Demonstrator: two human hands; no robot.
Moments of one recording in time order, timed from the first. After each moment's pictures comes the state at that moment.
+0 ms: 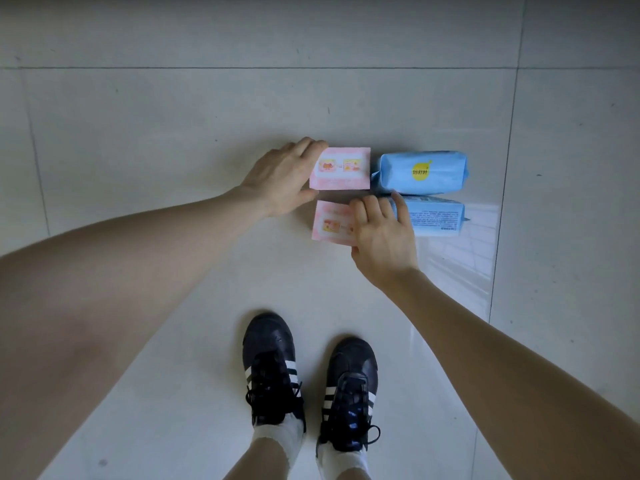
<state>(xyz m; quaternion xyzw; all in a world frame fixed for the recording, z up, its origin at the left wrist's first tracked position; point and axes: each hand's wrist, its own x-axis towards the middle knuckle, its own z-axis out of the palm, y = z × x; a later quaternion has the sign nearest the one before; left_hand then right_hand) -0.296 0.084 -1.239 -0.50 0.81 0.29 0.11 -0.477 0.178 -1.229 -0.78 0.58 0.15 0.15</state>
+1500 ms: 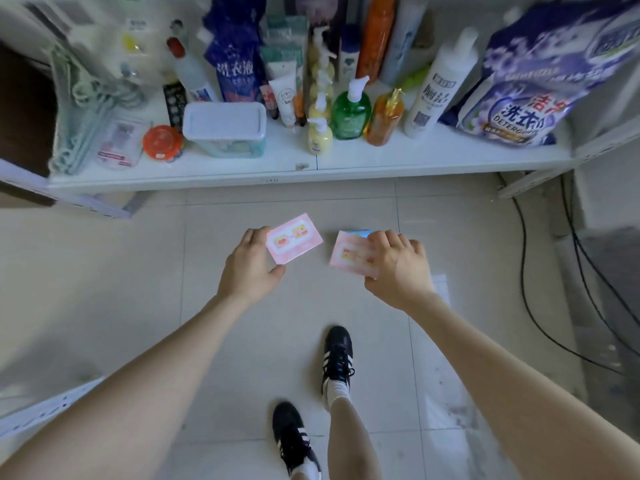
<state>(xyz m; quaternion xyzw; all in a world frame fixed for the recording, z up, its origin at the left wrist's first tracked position) -0.256 0.224 -0.790 -0.69 0.66 0.30 -0.08 -0.514 0.235 -0.791 -0.73 0.66 0.06 0.17</state>
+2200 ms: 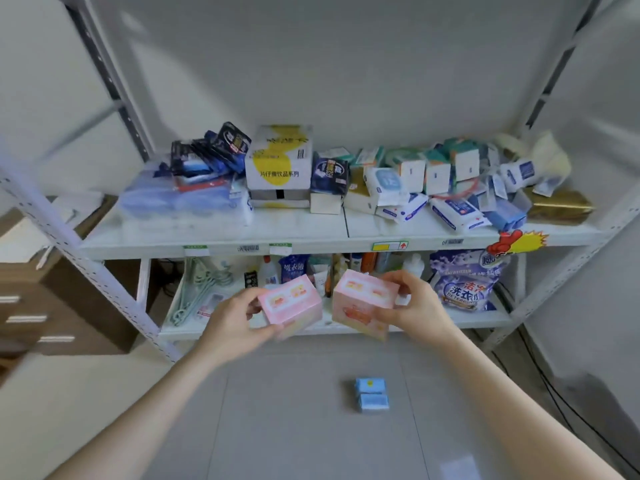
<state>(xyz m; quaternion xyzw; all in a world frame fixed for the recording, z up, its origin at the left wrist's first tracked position) -0.154 0.274 -0.442 -0.62 0.67 0.31 -0.27 -0.462 0.265 -0.425 -0.62 0.62 -0.33 0.36</state>
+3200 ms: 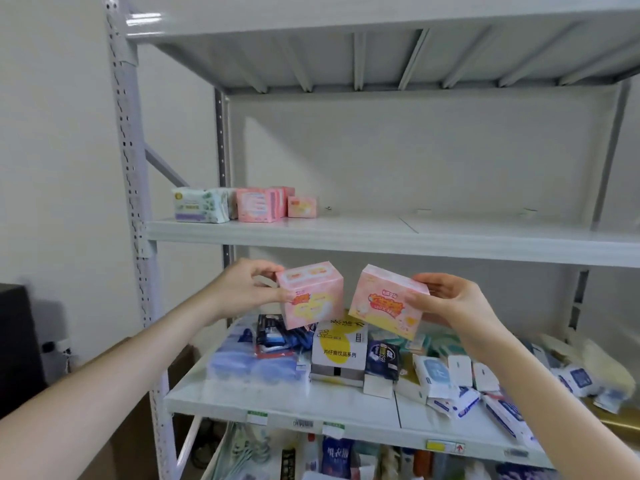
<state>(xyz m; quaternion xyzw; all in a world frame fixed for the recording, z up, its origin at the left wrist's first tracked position) -0.065 0.267 -0.085 -0.54 0.70 0.21 -0.41 -0.407 0.235 -0.112 -0.64 0.38 -0.53 0.41</state>
